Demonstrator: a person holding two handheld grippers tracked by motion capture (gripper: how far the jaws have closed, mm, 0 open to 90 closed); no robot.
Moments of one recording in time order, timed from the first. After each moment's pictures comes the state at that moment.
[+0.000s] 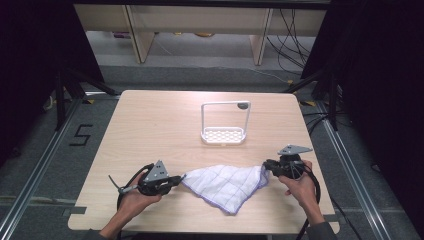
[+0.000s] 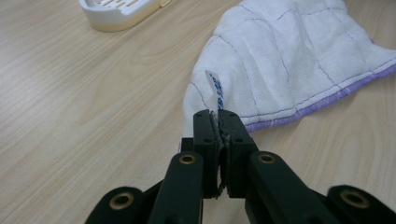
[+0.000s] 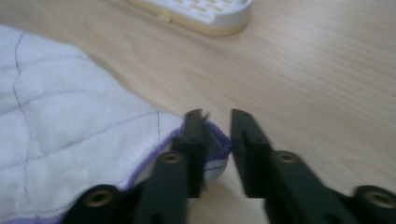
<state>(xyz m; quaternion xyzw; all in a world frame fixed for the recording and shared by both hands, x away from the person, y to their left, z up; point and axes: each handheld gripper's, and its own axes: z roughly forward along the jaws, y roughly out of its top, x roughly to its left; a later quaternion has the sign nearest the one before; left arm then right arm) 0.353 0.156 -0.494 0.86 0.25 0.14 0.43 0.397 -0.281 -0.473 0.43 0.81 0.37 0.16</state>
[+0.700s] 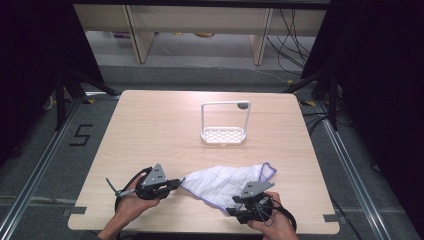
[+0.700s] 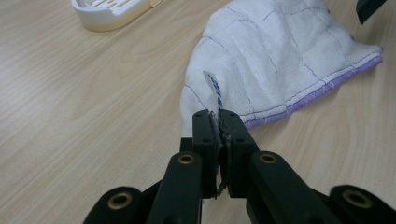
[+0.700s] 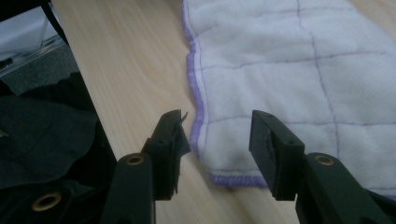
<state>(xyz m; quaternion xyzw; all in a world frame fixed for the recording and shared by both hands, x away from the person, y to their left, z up) 0.341 0.158 -0.491 0.86 0.25 0.14 0.43 0.297 -0.178 -0.482 0.29 0.89 0.36 0.06</state>
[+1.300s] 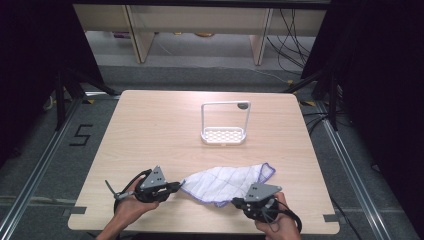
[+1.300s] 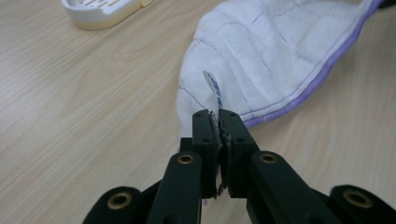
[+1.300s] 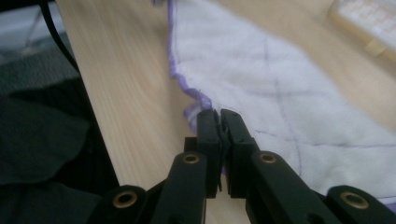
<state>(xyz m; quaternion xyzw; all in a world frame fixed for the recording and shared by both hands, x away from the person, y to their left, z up) 0.328 0.158 -0.485 0.85 0.25 0.13 0.44 0.288 -0.190 -0.454 0.24 0.88 0.39 0.12</state>
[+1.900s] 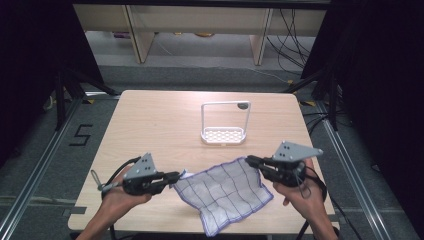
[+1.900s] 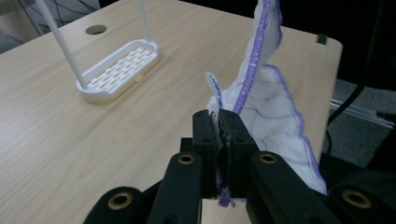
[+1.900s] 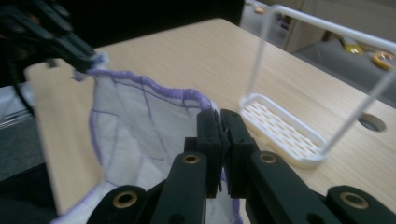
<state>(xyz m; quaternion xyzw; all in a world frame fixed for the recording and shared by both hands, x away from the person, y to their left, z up) 0.337 0.153 -0.407 0.84 0.24 0.11 0.48 0.336 -0.222 -0.360 0.27 0.82 0.47 0.18</state>
